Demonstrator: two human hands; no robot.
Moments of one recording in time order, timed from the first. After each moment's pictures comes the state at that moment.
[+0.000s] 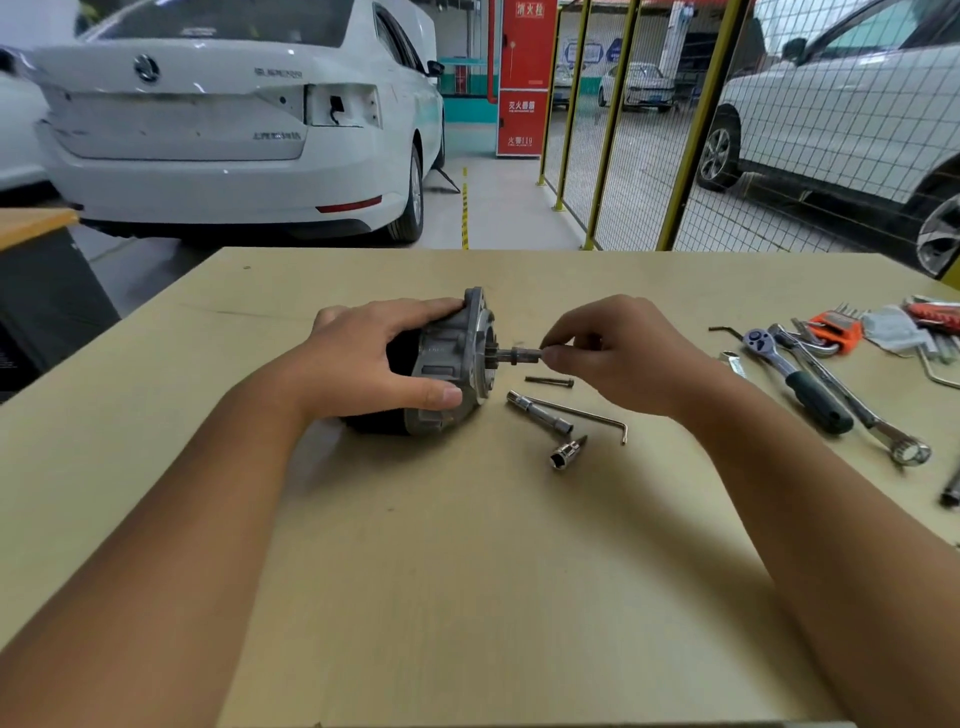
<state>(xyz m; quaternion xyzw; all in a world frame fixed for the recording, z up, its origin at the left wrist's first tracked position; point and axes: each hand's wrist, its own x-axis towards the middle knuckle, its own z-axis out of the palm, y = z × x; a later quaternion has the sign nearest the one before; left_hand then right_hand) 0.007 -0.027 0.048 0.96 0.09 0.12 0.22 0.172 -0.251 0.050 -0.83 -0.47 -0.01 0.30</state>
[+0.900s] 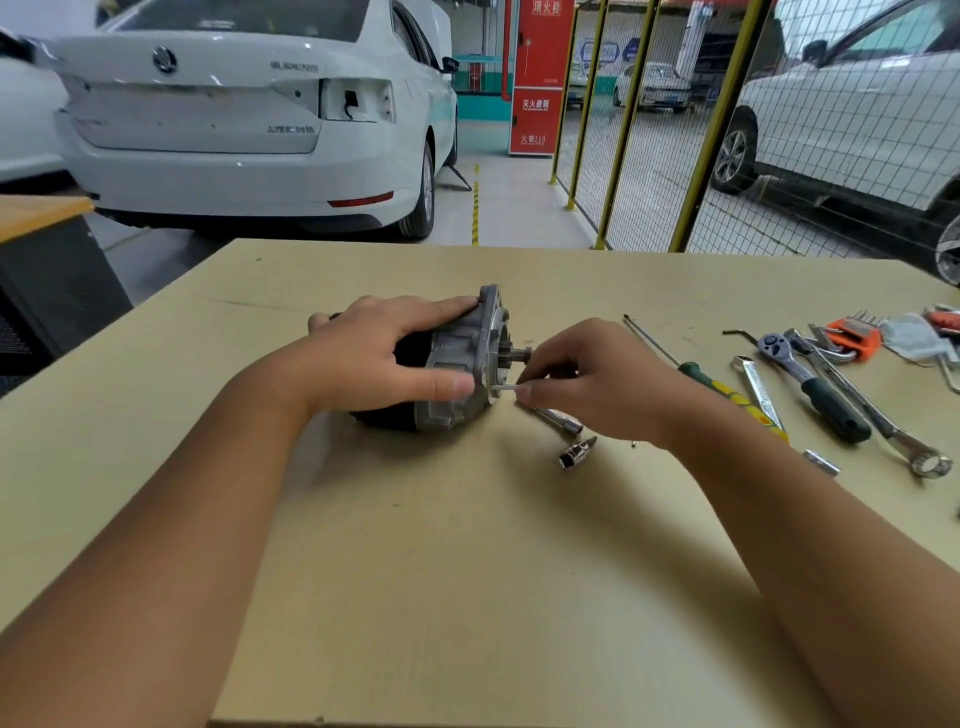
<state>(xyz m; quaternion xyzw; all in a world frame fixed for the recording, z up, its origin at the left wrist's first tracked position) 0.005 -0.026 0.047 0.97 0.12 0.08 0.19 0.148 -0.237 0.041 -0.80 -0.51 0.06 0.31</state>
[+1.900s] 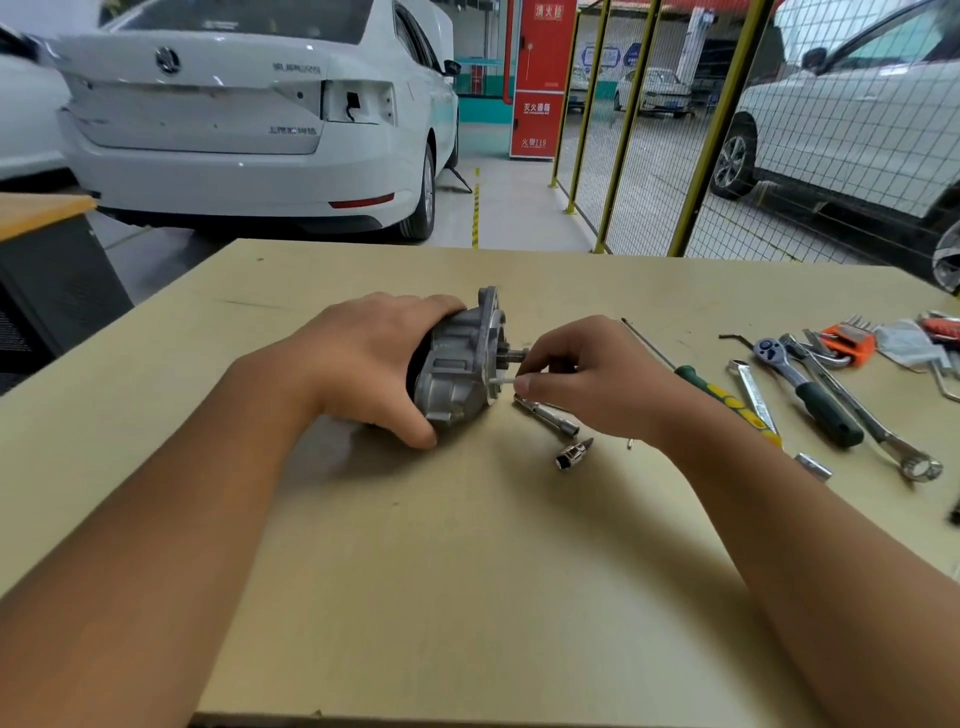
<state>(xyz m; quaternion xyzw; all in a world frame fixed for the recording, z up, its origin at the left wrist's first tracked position) 0.008 -0.030 0.060 0.99 0.08 0.07 0.08 0.149 -0.238 0.040 -0.79 -0.49 0.06 0.36</state>
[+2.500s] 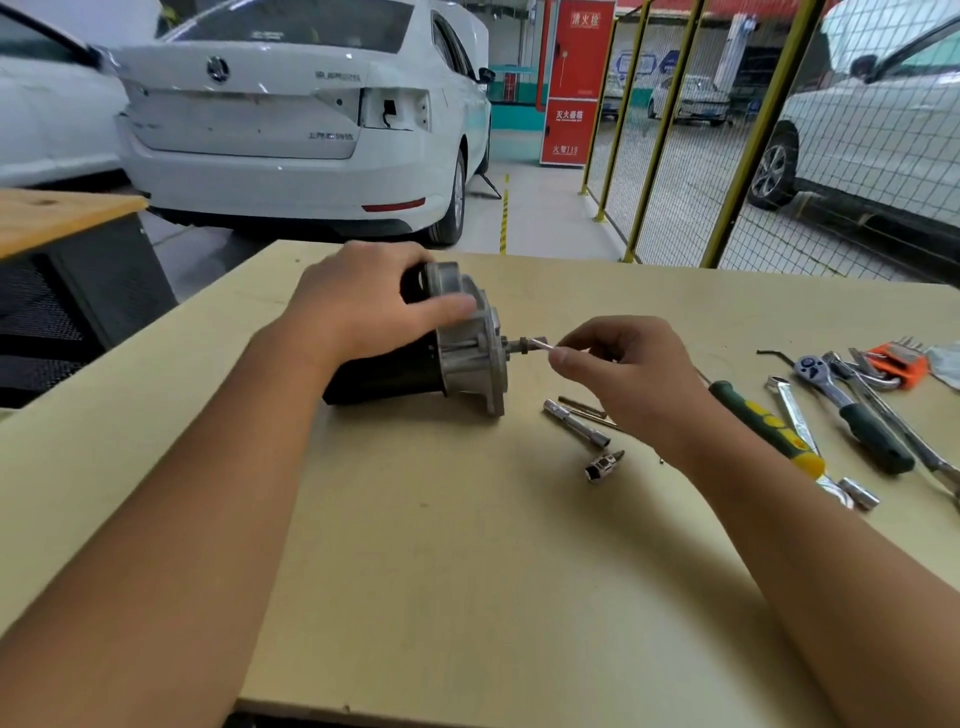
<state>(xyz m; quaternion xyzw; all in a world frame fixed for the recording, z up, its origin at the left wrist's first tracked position) 0.010 0.000 0.070 0.94 0.22 0.24 0.10 0.147 -0.230 0.031 -0.76 -0.42 0.03 0.50</state>
